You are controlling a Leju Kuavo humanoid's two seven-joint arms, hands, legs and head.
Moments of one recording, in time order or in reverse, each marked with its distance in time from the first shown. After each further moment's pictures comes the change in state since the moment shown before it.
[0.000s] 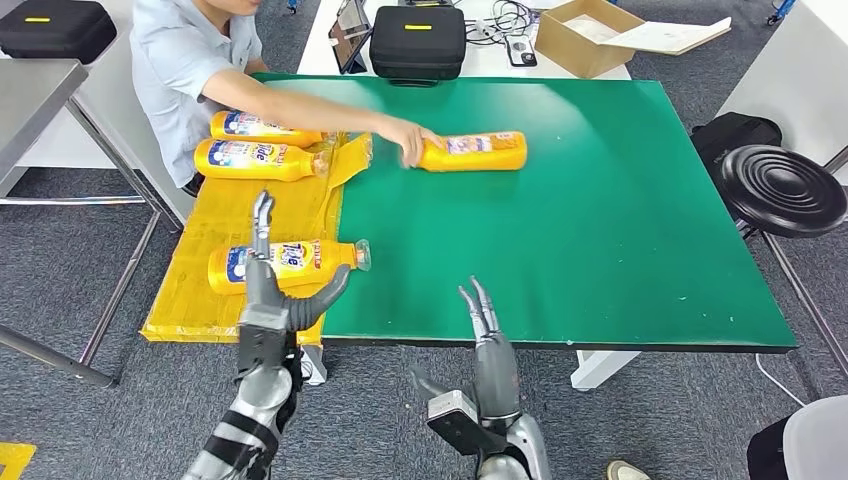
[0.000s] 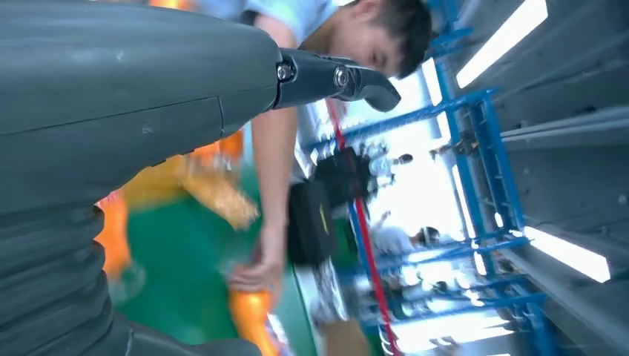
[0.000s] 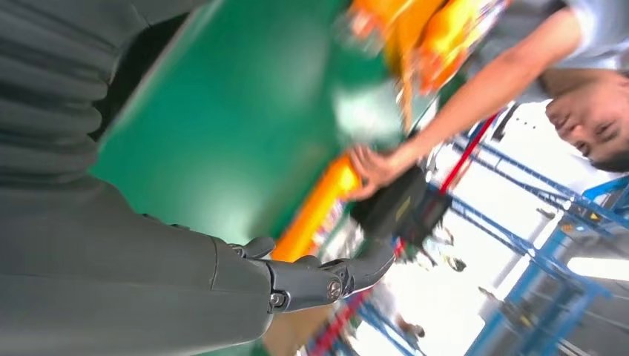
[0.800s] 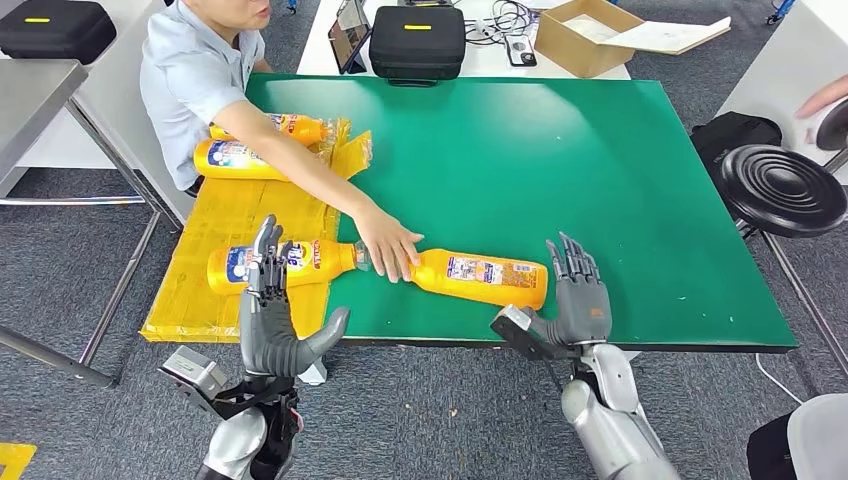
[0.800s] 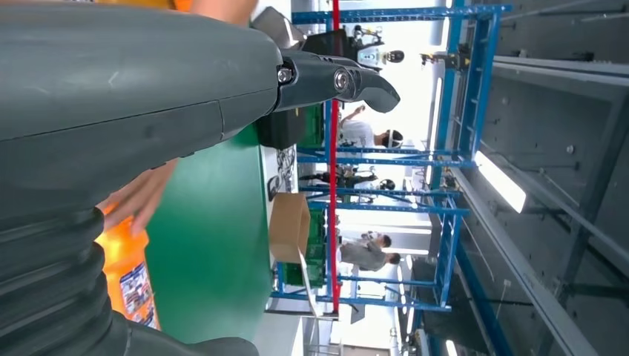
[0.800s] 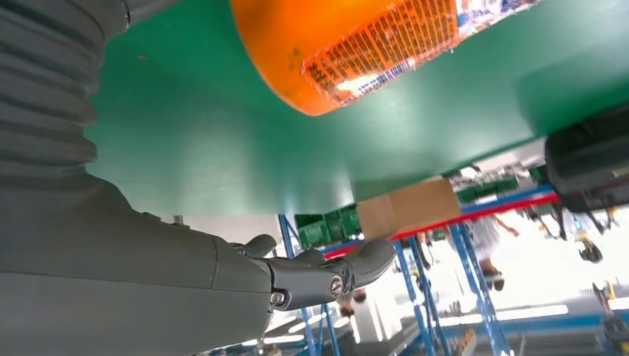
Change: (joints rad) left arm 0.172 0.017 -0.056 -0.254 0.157 -0.286 0.020; right arm -0.333 -0.137 -0.280 0.415 0.494 0.001 0.253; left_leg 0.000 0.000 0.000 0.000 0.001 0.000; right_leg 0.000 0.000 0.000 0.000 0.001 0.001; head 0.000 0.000
